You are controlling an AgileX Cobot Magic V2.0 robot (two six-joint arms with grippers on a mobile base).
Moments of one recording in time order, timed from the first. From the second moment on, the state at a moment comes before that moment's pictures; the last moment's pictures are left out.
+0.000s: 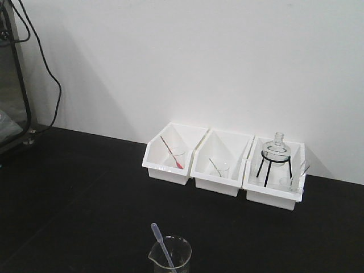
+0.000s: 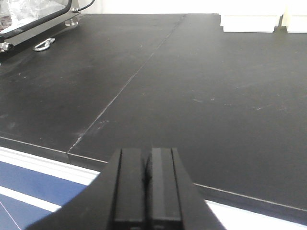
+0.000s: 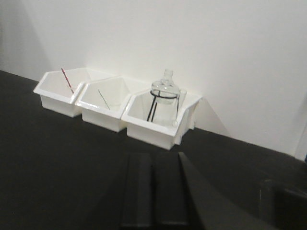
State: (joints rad) left arm -0.07 -0.01 0.03 -0.02 0.01 0.05; right arm 0.10 0.02 -0.05 -0.16 0.12 0.00
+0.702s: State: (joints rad) left arm -0.07 -0.01 0.03 -0.02 0.01 0.05; right arm 0.08 -0.01 0.03 -0.13 0.18 0.00
